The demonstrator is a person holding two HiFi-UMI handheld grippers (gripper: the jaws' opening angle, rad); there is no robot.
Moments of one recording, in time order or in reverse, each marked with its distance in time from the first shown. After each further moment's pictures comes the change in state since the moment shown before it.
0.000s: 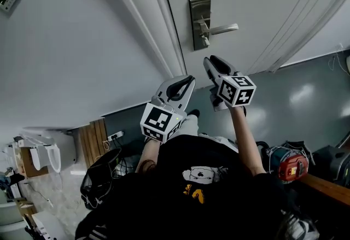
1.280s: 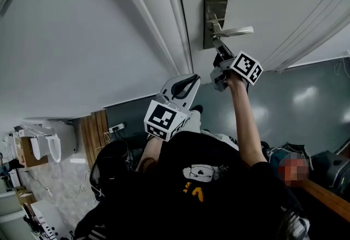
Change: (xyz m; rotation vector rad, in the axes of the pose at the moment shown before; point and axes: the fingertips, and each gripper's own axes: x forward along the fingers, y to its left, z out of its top) left arm 0.012 0.028 -0.018 -0.046 0.043 0.011; right arm 0.084 -0.061 0.014 0.613 -0.115 0.079
